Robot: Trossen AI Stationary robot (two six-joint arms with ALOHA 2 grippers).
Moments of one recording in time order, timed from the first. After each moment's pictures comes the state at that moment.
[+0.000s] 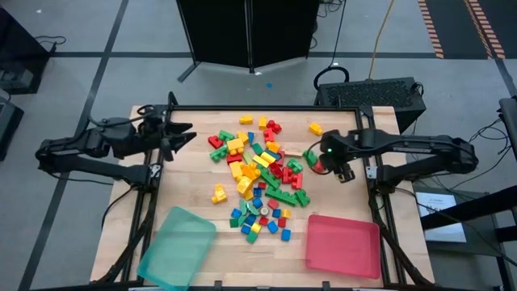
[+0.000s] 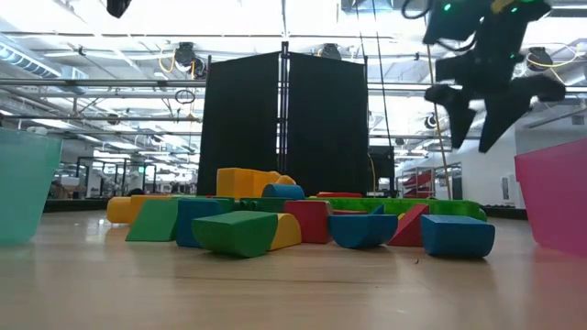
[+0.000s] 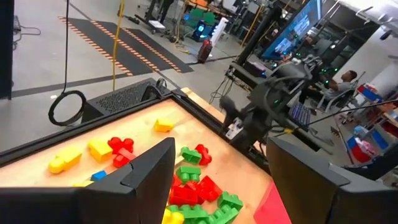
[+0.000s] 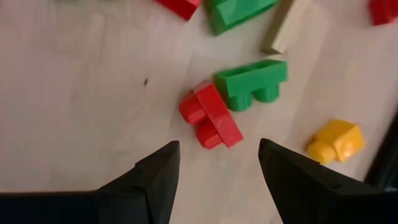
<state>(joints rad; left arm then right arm) -0.01 0.64 0.96 -0.48 -0.37 -0.57 -0.22 1.17 0.85 -0.98 0.12 -0.58</state>
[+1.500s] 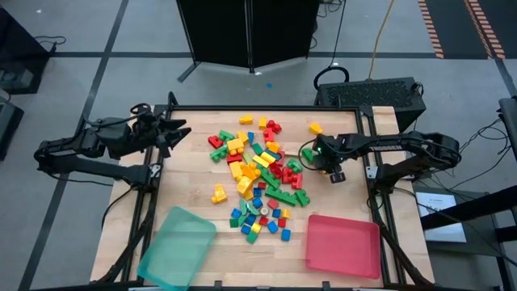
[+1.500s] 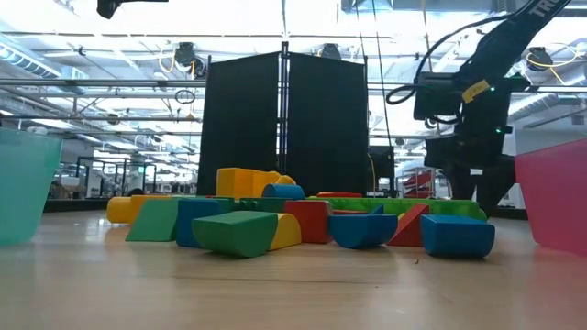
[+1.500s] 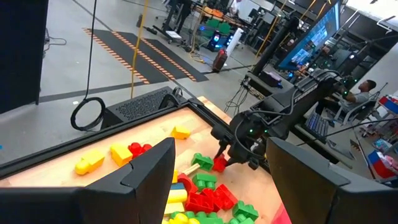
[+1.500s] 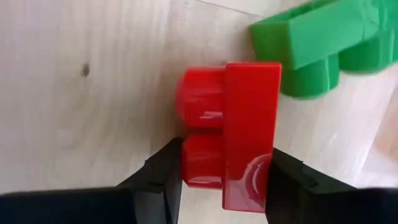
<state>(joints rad) -0.01 0.62 0.96 -0.52 -0.45 -0.57 -0.39 1.37 0.58 -0.61 0.07 -0.56</state>
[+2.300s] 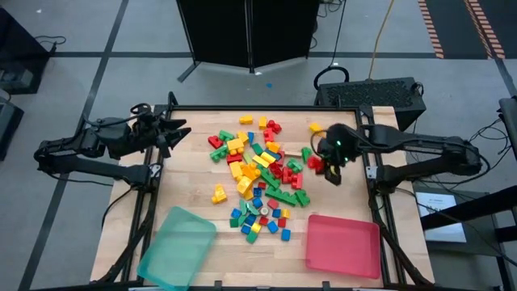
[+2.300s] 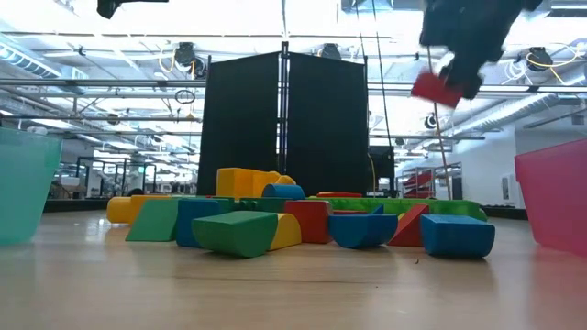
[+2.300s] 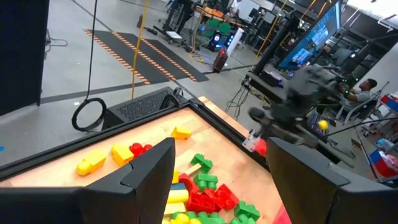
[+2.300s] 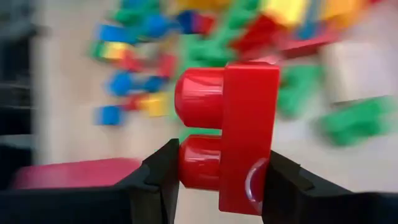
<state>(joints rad) -0.01 0.62 0.96 -0.52 -0.45 -0.56 -0.14 1.04 0.94 -0.86 -0.26 0.28</state>
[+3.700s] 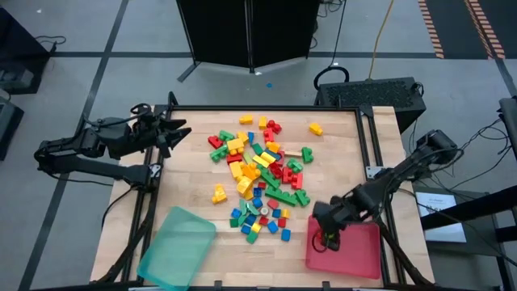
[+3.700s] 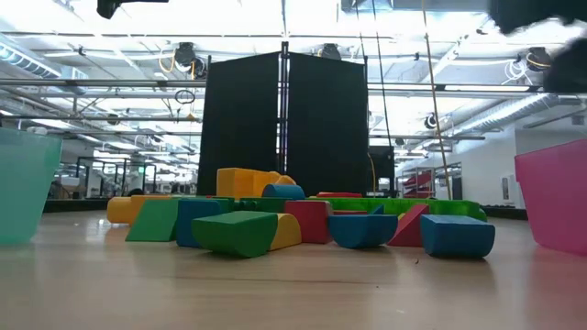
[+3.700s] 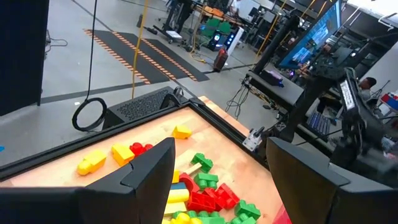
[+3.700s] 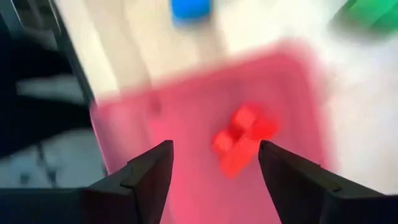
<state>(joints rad) -0.01 0.62 0.96 -0.52 -0.45 -0.55 0.55 1.36 0.99 -0.77 -0.06 1.05</state>
